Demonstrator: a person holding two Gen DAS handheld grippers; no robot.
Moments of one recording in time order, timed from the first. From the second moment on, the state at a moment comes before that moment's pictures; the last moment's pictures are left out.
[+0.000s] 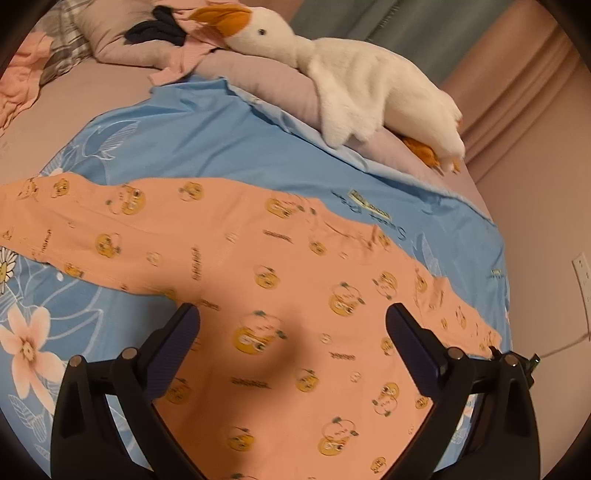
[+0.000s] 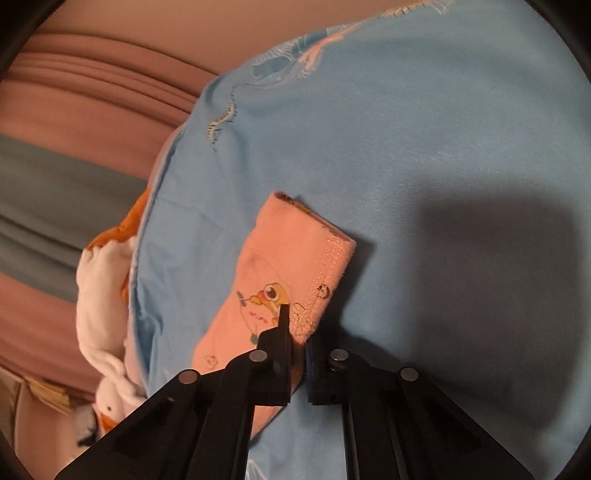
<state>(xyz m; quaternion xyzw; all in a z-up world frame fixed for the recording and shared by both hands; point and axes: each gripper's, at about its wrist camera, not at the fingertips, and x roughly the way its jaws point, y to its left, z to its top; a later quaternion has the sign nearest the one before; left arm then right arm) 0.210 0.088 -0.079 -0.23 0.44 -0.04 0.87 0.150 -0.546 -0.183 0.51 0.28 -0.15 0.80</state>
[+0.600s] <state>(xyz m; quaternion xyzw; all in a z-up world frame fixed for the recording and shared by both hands) 0.162 0.222 -0.091 -0.29 0.43 0.02 0.85 0.228 -0.125 -0.031 -0.05 0.30 0.07 0.95</state>
